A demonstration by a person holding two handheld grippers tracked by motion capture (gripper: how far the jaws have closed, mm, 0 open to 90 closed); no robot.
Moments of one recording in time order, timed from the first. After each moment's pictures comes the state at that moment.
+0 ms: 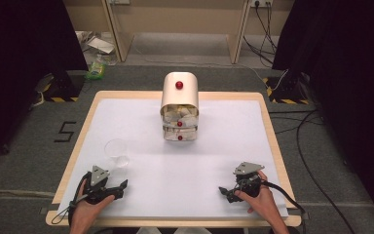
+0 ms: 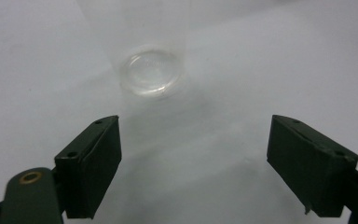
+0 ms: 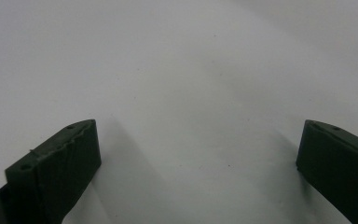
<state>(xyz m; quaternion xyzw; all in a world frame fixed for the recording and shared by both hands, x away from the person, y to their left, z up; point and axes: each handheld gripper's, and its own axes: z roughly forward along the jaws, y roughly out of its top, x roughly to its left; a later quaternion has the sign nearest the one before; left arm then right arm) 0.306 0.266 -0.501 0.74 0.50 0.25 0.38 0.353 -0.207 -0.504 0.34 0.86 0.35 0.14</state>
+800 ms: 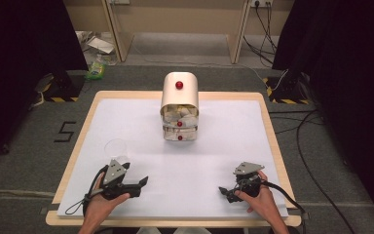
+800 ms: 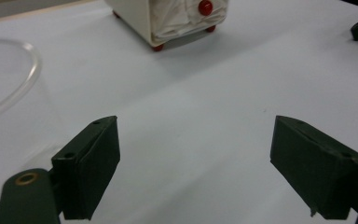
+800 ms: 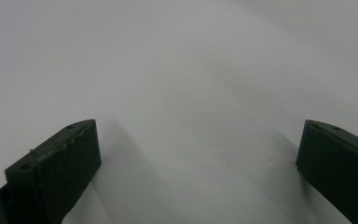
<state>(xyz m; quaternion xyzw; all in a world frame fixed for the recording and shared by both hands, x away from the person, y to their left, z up) 0.312 0.214 -0.468 0.76 0.41 0.22 0.45 0.353 -0.207 -0.504 0.34 0.86 0.35 0.14</state>
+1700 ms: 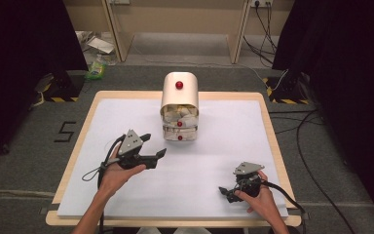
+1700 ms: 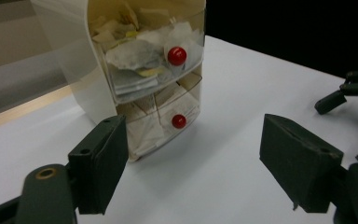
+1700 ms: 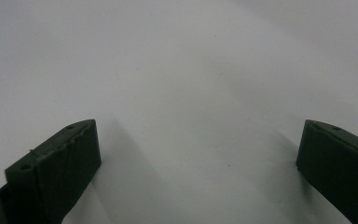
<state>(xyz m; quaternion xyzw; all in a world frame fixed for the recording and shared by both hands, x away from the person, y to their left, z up) 0.372 0.173 -0.407 0.76 0.32 0.23 0.51 0.353 -0.207 -0.504 0.34 0.86 0.35 0.14</state>
